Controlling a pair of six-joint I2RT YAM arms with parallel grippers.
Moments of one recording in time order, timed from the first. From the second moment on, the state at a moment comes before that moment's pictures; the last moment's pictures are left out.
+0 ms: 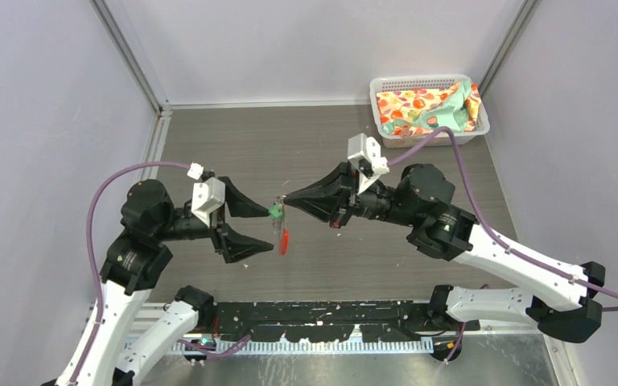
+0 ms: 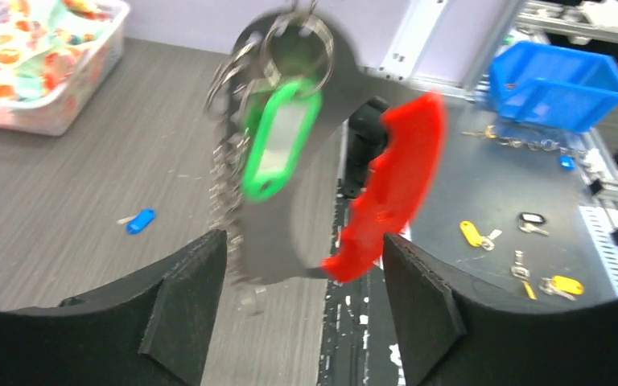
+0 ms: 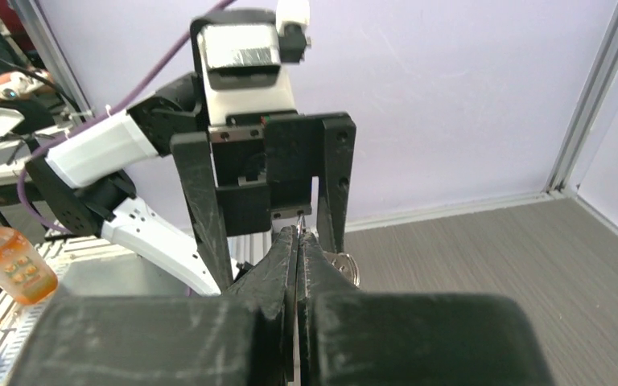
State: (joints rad) left arm -0.42 0.67 1.05 -0.46 1.07 -0.04; right arm 1.10 1.07 1.19 0.13 -0.31 0.17
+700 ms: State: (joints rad) left arm -0.42 0.56 0.73 -0.25 0.85 0.08; right arm 1.10 1.08 1.29 0.14 -0.29 0.25
